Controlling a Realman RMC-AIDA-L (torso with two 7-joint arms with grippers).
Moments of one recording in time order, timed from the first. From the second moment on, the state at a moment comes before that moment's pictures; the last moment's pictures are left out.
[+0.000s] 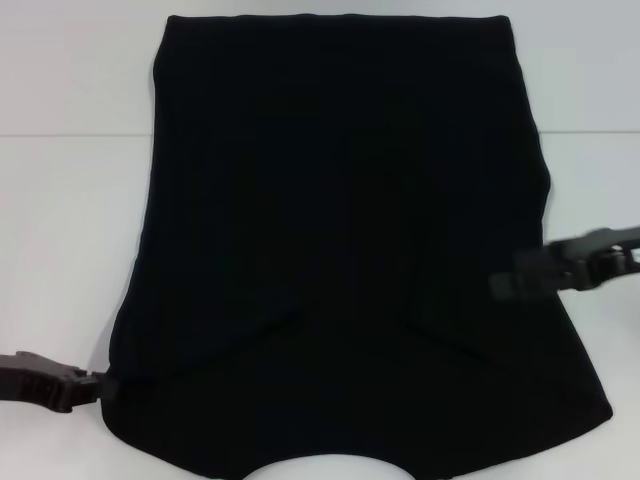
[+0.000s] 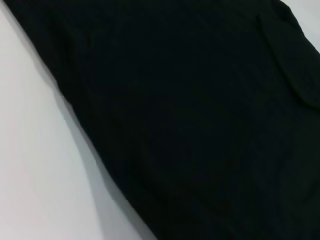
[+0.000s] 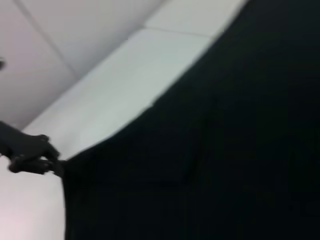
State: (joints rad) left arm -0.50 -2.10 0.41 0.98 2.63 1.67 -1.88; right arm 0.66 1.94 -0.80 -0.80 -2.19 -1.61 2.03
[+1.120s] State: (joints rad) left arm -0.54 -2.11 0.42 0.96 2.63 1.63 -1.87; right arm 0.61 1.90 -0.79 -0.74 -2.51 -1.67 2.21
